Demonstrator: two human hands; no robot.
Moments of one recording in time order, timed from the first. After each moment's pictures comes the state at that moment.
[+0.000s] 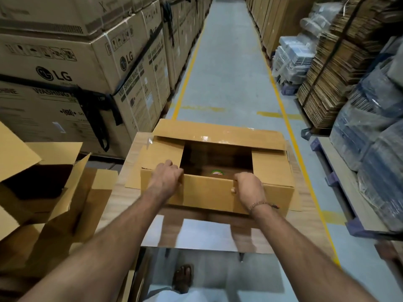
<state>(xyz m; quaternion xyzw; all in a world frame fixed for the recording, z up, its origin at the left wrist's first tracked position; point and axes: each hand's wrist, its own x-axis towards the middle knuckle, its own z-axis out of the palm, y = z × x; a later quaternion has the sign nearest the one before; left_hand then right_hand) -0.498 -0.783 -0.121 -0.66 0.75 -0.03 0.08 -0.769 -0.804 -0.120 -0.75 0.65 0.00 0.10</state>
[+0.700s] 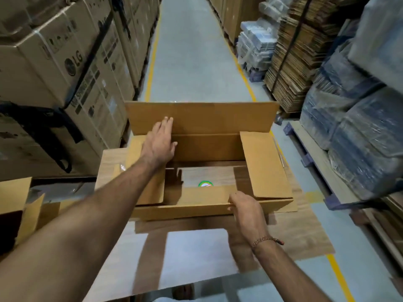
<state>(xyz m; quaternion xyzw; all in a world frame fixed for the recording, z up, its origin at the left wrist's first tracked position) -0.482 -0.995 -0.107 -0.64 0.76 -0.01 -0.08 -0.761 -0.805 -0.158 -0.73 0.67 -0.09 0.11</state>
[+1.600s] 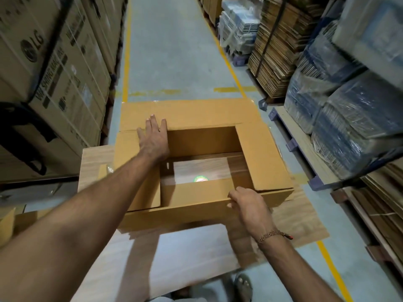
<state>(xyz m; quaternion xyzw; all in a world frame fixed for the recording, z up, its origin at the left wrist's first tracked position) -0.493 -1.042 -0.149 -0.68 0.72 0.05 0.08 -0.759 -0.818 -0.150 -0.73 0.67 -0.03 0.10</state>
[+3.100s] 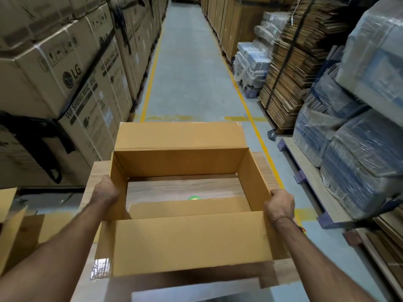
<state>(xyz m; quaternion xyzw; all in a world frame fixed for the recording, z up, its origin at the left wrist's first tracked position) -0.392 -0.930 -0.156 -0.86 0.44 0.23 -0.12 -0.886 -0.884 -0.136 -0.40 0.89 -0.15 0.18</state>
